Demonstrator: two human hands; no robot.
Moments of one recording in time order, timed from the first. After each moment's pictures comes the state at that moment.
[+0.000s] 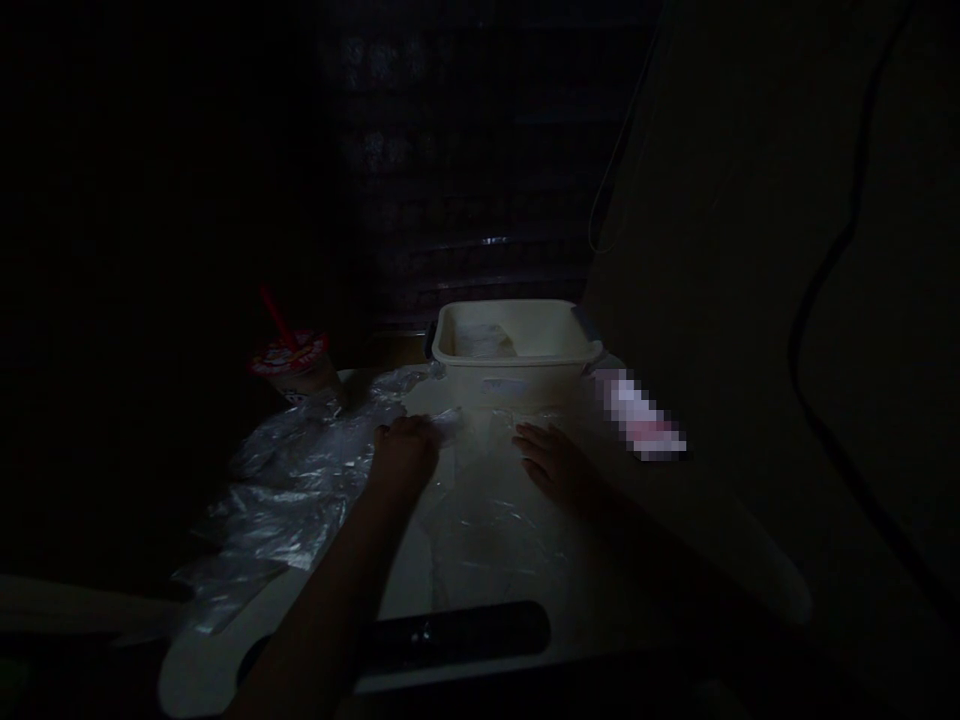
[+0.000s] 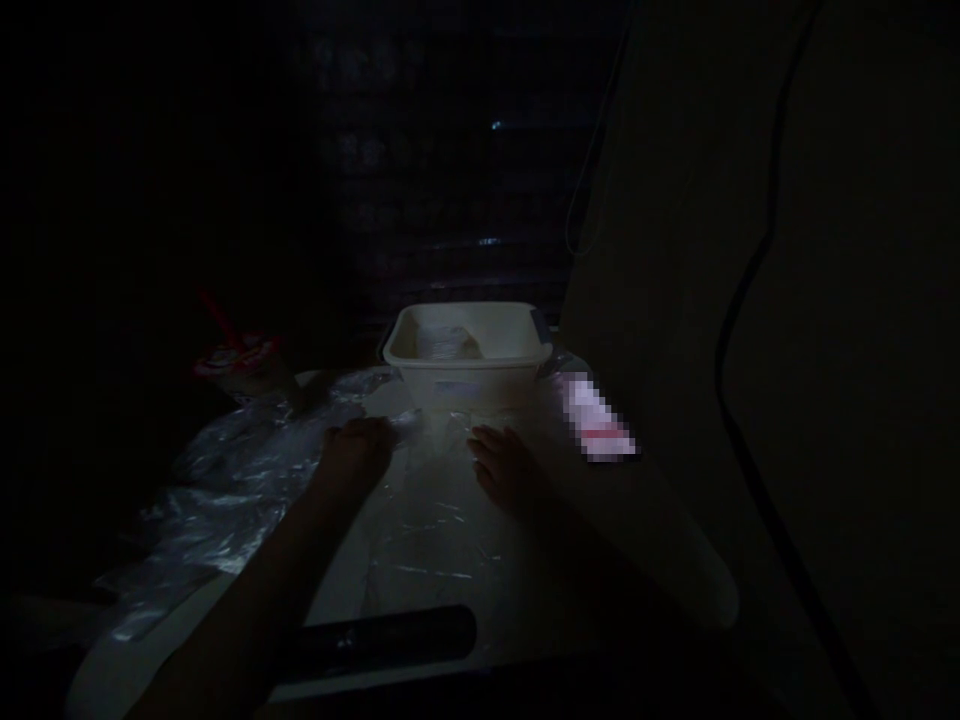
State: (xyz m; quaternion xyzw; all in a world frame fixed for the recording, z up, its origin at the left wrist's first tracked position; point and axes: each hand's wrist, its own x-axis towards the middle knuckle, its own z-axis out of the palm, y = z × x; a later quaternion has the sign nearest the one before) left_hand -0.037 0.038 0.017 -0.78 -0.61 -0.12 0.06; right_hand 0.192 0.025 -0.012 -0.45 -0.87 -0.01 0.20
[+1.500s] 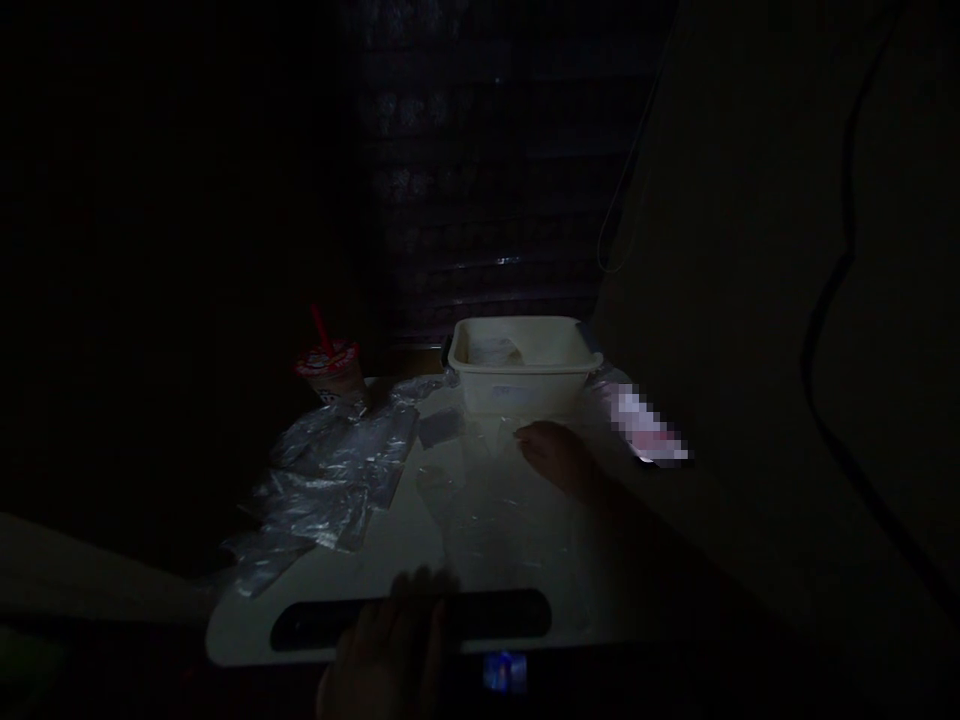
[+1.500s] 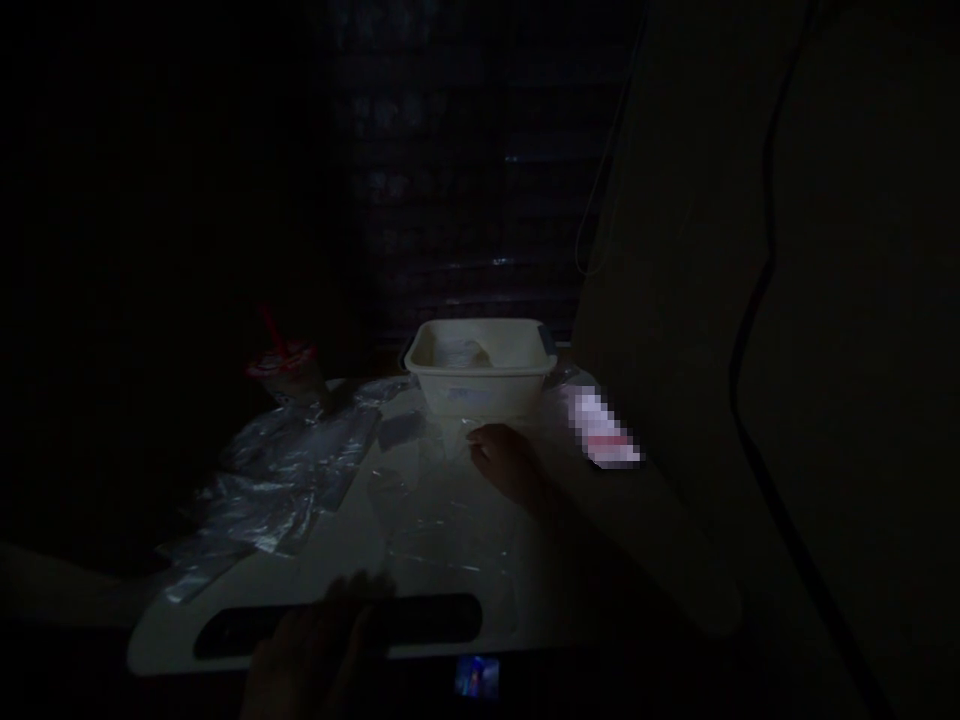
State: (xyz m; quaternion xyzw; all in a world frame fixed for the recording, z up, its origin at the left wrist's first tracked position) left_hand -0.039 -0.141 -0.002 -0.80 -0.58 -0.14 0.09; right_hand 0.173 0.034 0.022 -0.49 -0.83 0.06 0.24
